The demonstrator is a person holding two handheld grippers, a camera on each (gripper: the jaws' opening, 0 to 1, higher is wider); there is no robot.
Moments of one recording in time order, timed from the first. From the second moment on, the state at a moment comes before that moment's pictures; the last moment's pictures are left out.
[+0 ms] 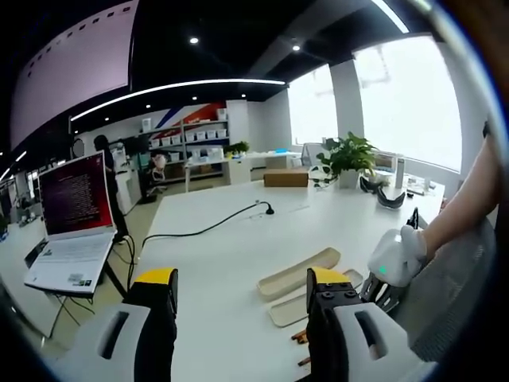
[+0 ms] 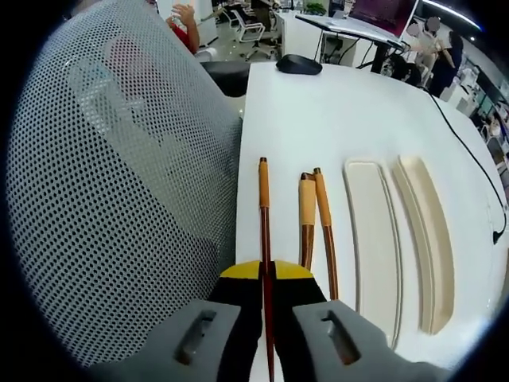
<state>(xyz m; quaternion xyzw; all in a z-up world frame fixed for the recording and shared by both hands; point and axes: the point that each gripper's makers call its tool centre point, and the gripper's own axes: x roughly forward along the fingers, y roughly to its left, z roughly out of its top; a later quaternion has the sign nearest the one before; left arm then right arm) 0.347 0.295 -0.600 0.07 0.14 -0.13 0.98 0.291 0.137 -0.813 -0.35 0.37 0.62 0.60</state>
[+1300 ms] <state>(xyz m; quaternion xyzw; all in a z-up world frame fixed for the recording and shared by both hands) 0.347 0.296 -0.604 0.07 0.14 -0.13 0.98 0.350 0.125 -0.774 -0.37 0.33 0.59 0.64</state>
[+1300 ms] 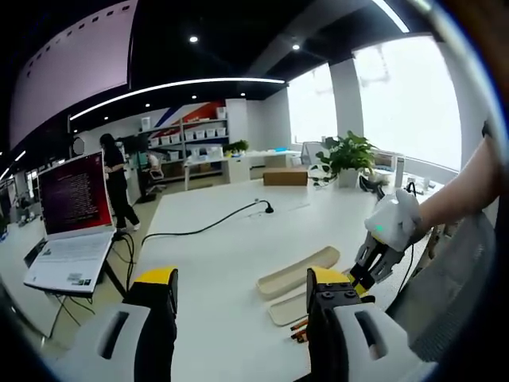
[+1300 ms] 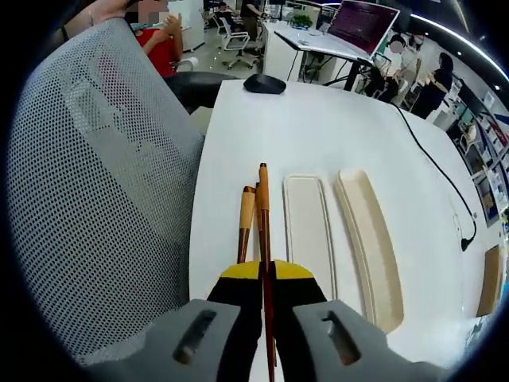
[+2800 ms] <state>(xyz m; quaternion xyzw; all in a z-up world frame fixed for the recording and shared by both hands) 0.351 0.301 -0.612 0.06 0.16 -0.13 0.98 0.463 0.111 -0.756 -0.42 0.29 0.56 0.65</state>
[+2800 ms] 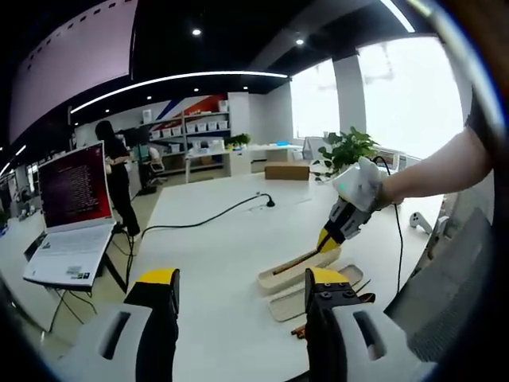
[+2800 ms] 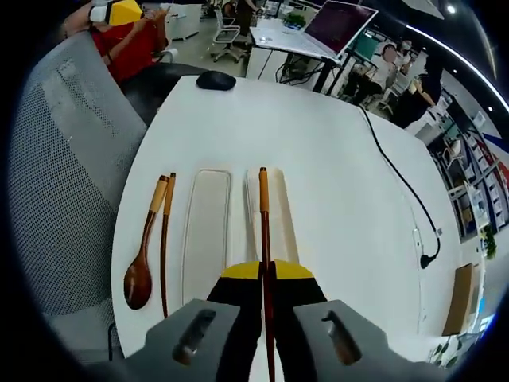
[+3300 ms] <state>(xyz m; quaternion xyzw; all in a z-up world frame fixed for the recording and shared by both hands) 0.352 0.302 -0.603 0.05 0.15 -0.12 0.98 0.474 0.114 -0.769 -0.42 0.29 0.57 0.64</state>
